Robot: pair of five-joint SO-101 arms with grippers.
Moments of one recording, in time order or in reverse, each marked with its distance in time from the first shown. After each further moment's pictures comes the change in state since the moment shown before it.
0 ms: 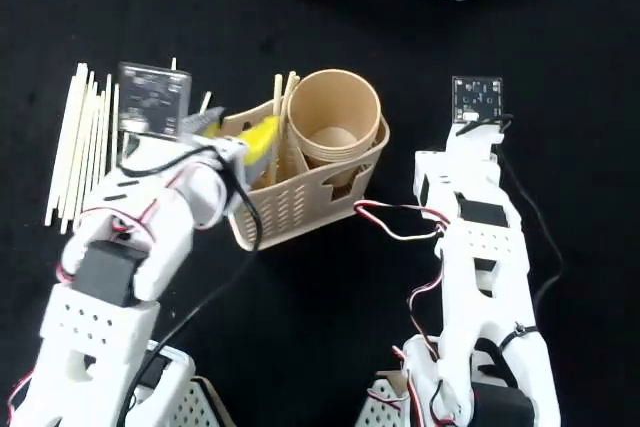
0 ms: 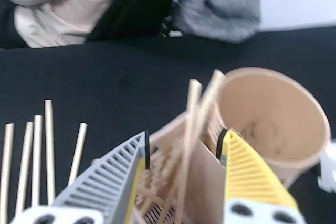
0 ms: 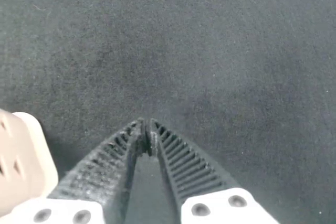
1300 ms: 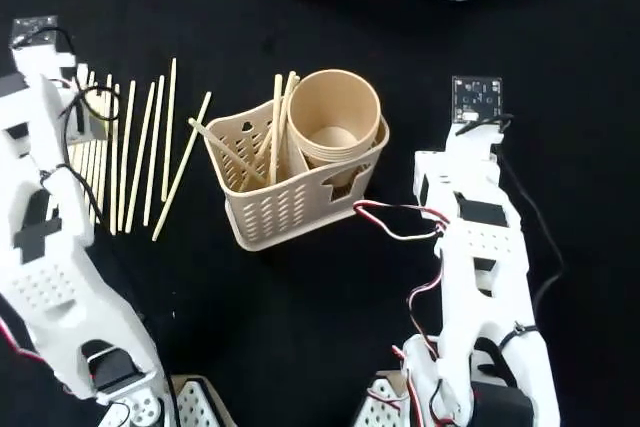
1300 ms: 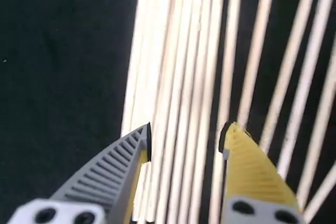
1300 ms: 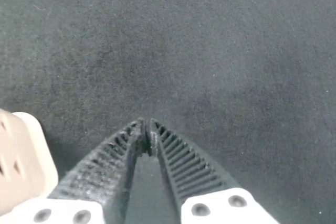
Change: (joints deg) left arm -42.0 84.1 -56.5 18.1 -23.5; right arm 0.0 0.0 0.0 0.0 0.1
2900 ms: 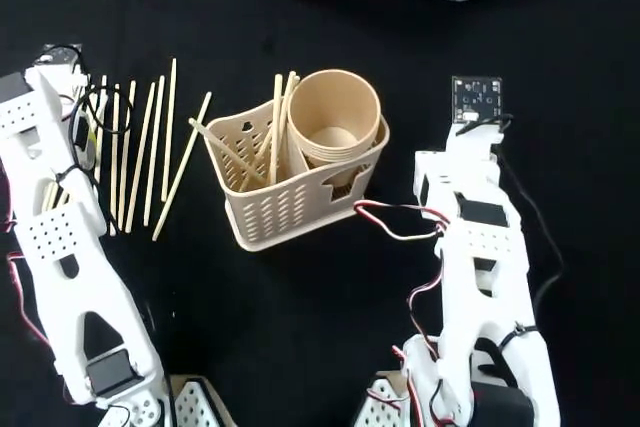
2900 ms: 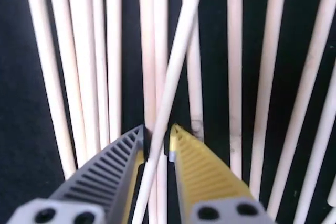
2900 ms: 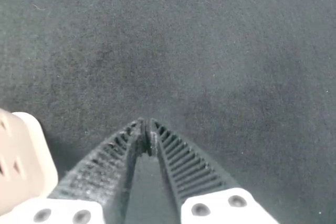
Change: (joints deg) left arm -2.8 45.9 -58.2 32.6 -11.7; right arm 0.0 0.0 0.0 0.0 0.0
